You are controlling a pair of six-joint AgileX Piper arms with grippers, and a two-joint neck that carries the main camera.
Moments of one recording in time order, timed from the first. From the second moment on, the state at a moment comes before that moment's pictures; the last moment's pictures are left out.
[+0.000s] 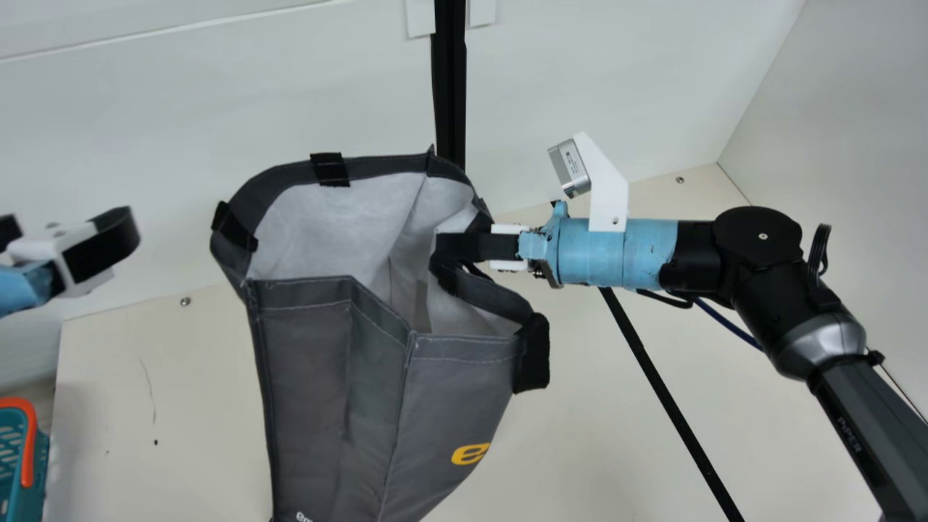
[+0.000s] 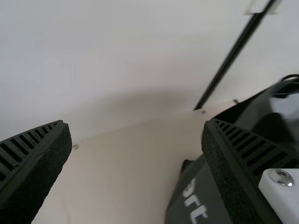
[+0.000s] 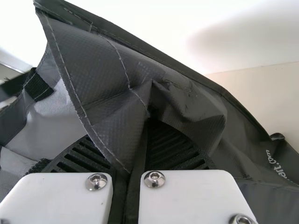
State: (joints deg) left arm -7.7 87.0 -102.4 -23.7 55.0 12.9; right arm -10.9 87.3 -71.8 79.7 66.0 -43.9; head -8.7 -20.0
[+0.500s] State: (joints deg) left arm -8.9 84.9 -98.9 6.0 61.7 -4.8; right arm -10.9 87.3 -71.8 79.7 66.0 -43.9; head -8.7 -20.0
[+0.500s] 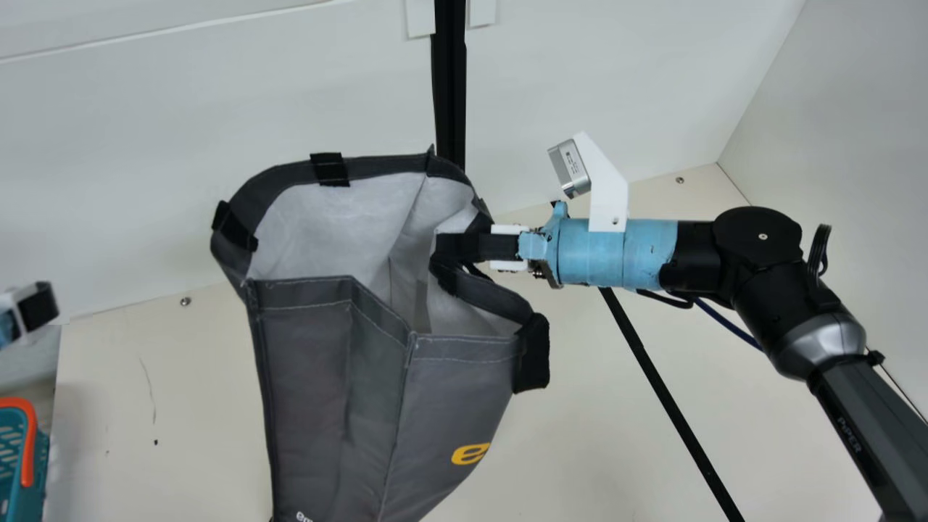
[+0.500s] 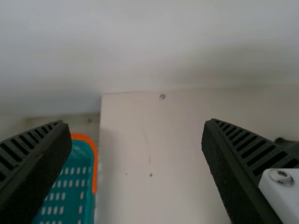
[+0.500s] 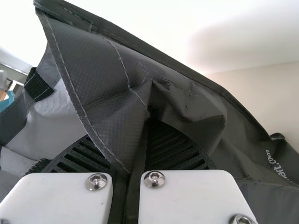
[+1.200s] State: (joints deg) left arm -8.9 84.9 -98.9 7.5 61.7 -4.9; right arm -12.1 85.6 -75.0 72.7 65.7 -43.9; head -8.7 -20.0
